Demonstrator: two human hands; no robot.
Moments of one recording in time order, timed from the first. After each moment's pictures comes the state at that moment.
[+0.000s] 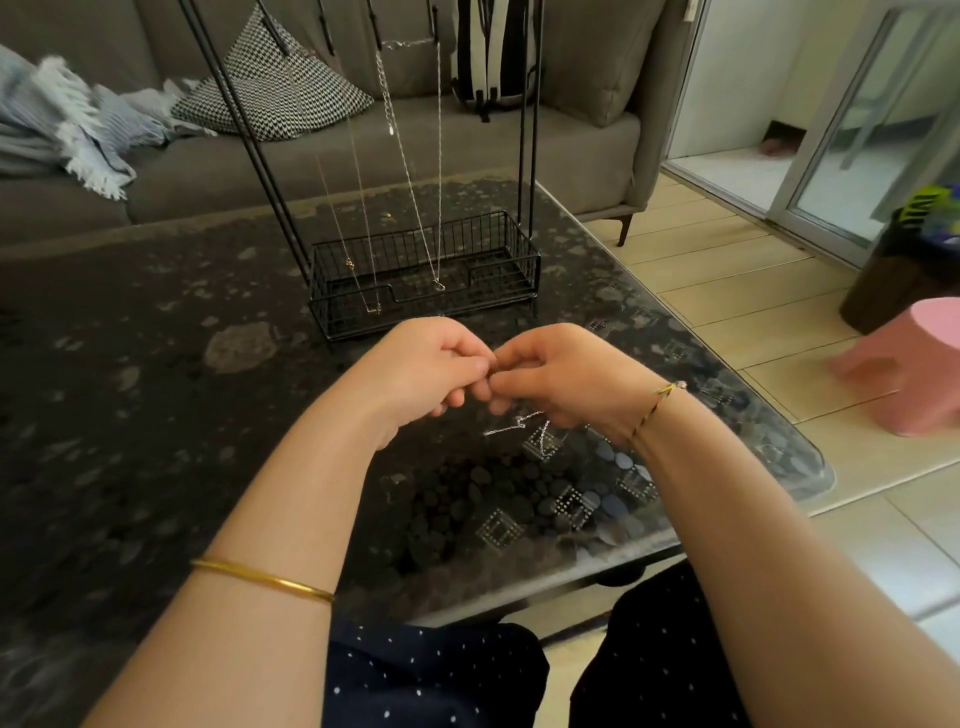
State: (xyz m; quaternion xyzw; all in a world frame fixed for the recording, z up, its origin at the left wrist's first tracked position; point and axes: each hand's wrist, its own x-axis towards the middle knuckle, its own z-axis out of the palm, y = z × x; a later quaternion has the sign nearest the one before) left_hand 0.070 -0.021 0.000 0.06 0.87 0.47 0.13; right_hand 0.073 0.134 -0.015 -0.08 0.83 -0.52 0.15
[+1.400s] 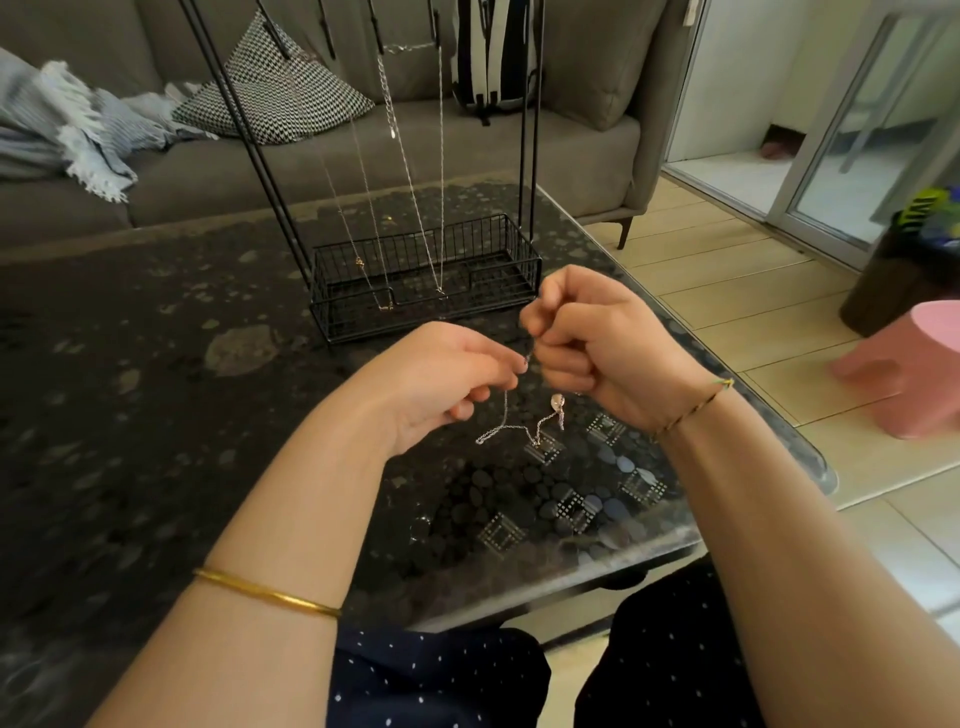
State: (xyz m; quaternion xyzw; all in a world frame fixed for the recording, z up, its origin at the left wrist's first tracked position) left_hand 0.076 -0.008 0.008 0.02 0.81 0.56 0.20; right_hand 0.072 0.143 0.000 -0.06 0.61 -0.78 0.09
